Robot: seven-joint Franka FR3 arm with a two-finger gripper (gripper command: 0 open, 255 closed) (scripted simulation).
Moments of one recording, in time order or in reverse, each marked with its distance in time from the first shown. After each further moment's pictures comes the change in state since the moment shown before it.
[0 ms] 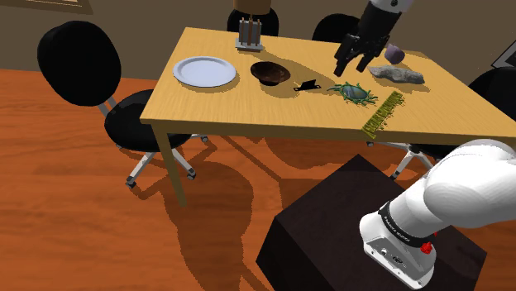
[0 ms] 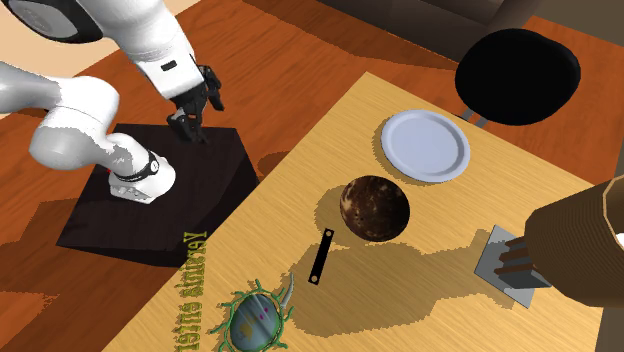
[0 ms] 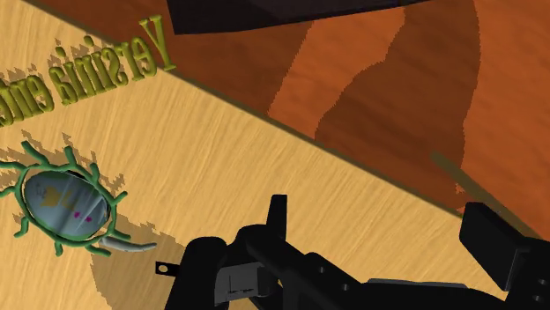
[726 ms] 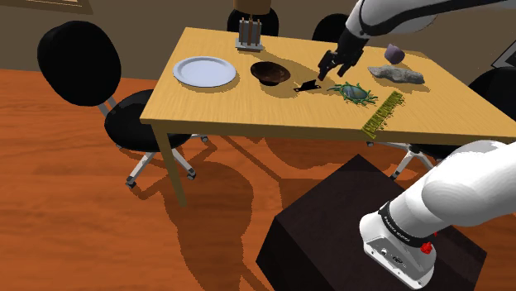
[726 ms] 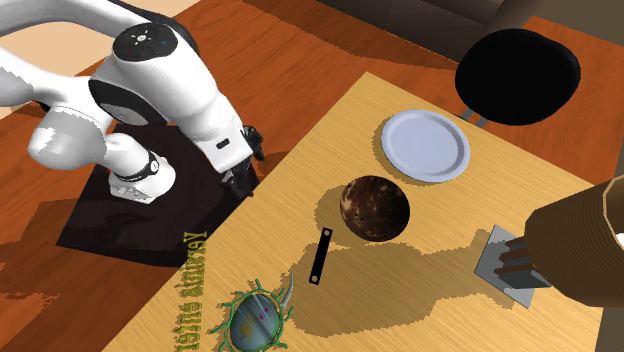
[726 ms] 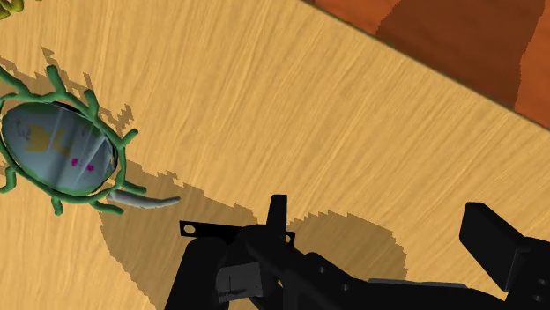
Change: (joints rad) arm -0.042 0.282 -0.119 -0.028 -0.041 0.435 -0.115
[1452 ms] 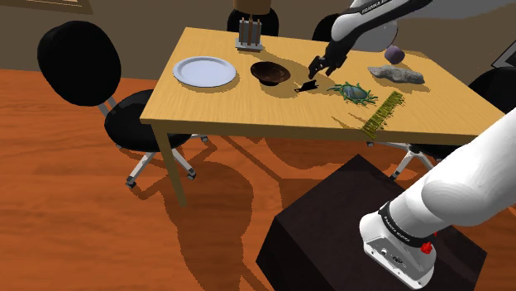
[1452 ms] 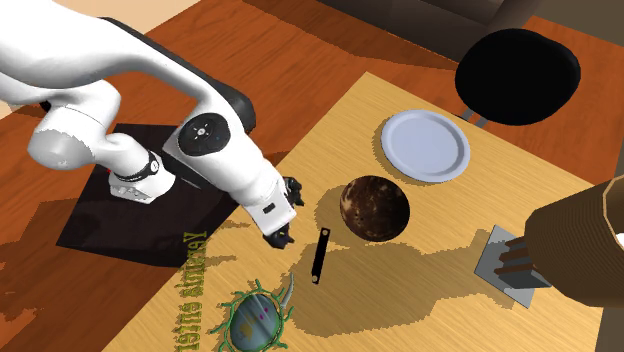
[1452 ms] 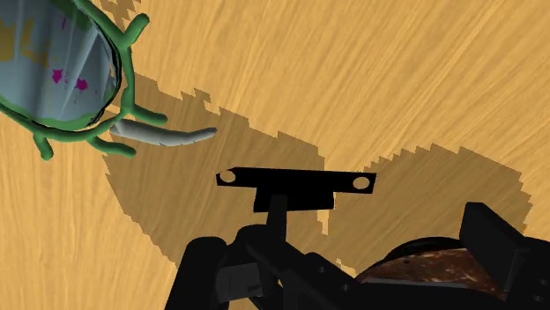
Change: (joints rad) arm 0.000 0.382 -0.113 0.157 0.147 0.341 -0.201
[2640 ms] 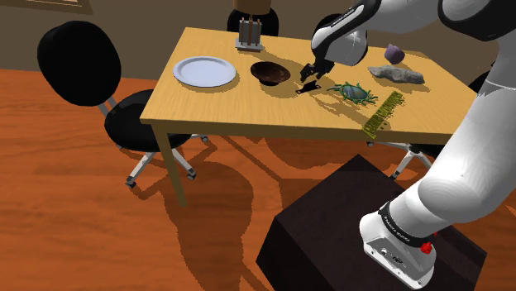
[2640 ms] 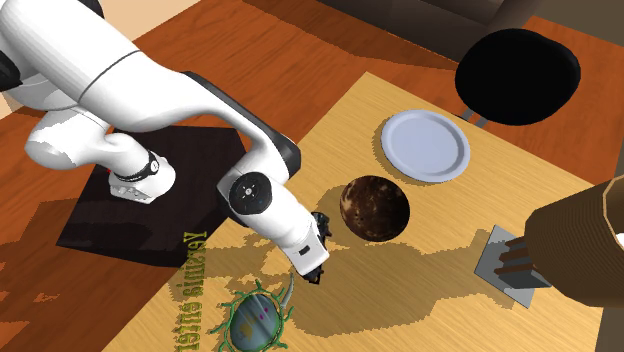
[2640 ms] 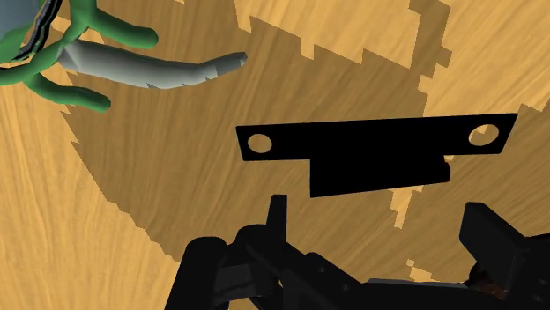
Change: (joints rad) arm -0.080 0.342 0.047 0.222 0.273 0.166 -0.236
